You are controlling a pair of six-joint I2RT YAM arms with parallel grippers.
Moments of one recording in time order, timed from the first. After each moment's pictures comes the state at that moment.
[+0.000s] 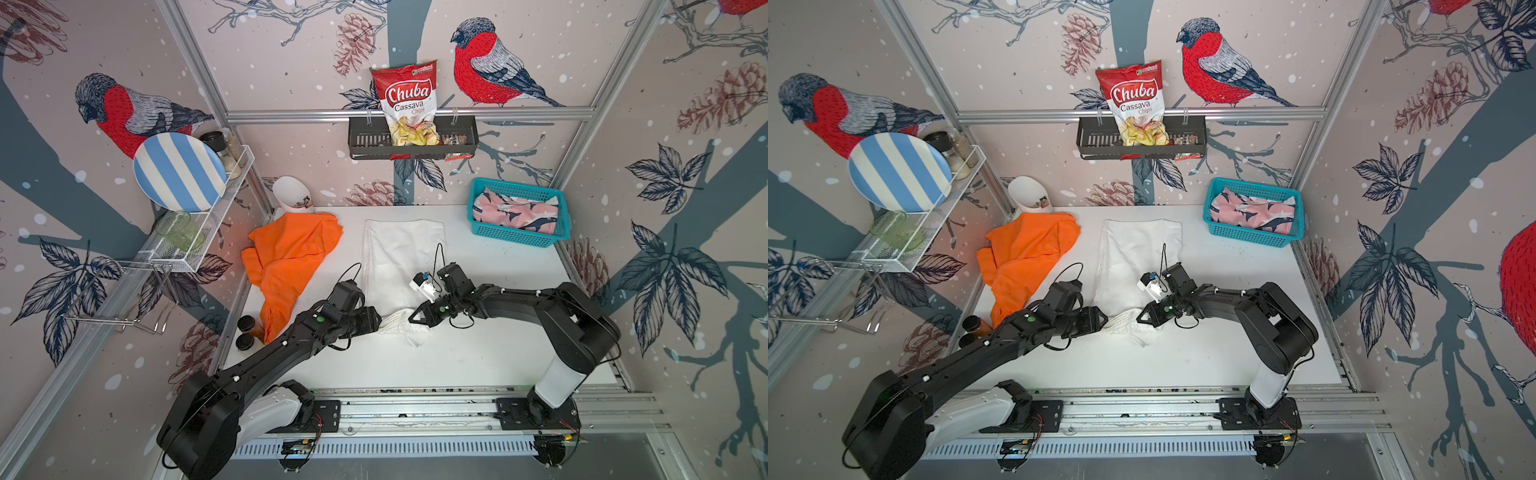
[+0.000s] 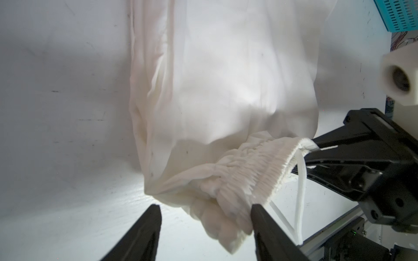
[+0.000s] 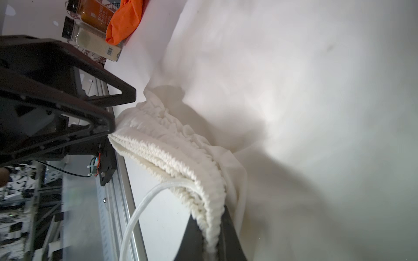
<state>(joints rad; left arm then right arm) -0.57 1.10 0.58 -0.43 0.18 -0.73 0.69 1.75 0.84 -0.05 -0.72 0.21</state>
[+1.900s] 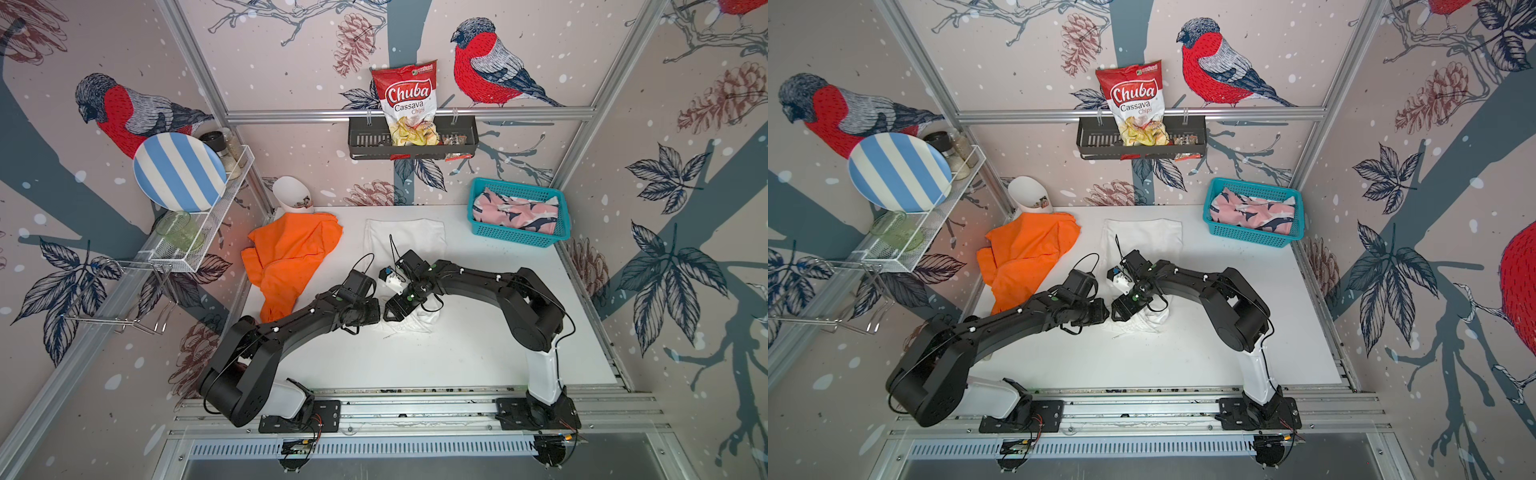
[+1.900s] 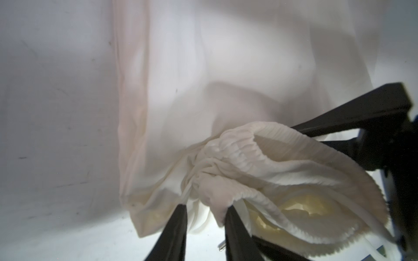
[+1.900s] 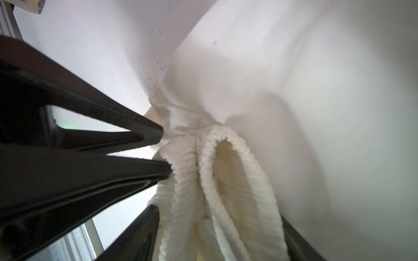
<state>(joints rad) -0.55 1.41 0.70 -0.36 0.15 -0.63 0.85 2.02 1.38 -0.54 -0.46 0.00</state>
